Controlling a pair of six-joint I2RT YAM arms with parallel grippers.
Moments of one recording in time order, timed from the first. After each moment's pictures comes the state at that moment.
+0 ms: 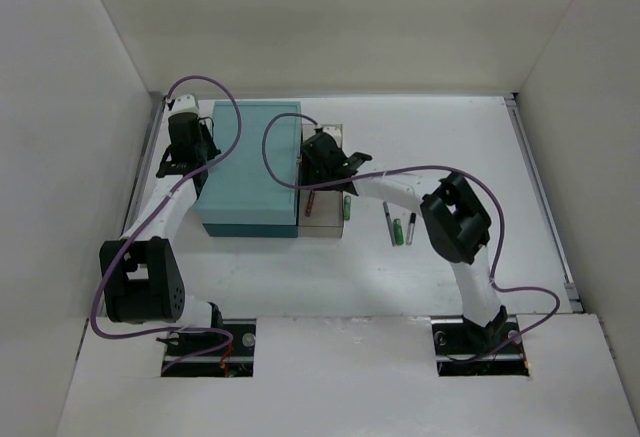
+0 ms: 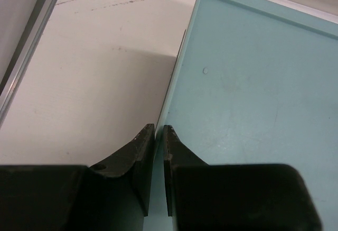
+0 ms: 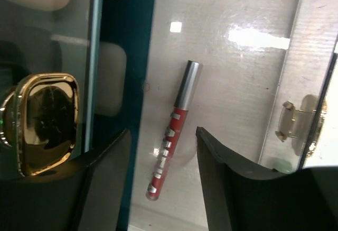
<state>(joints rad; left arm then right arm) 0.01 1.44 1.01 -0.04 -0.15 -0.22 0.79 2.12 1.64 -0.34 0.25 0.65</state>
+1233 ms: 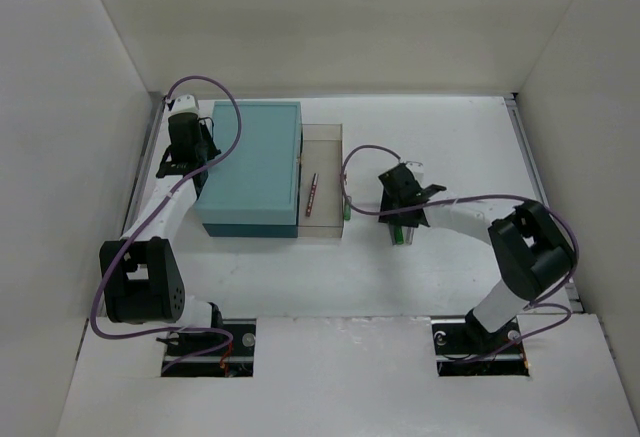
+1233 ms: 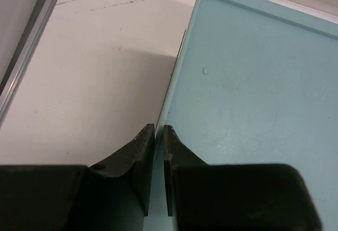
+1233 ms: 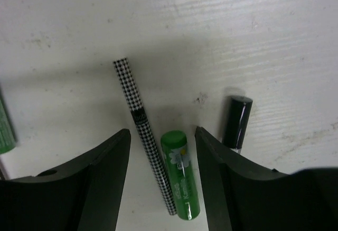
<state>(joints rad) 0.01 1.44 1.01 -0.04 -0.15 -0.22 0.57 1.63 0.90 -0.34 0.31 0.66</state>
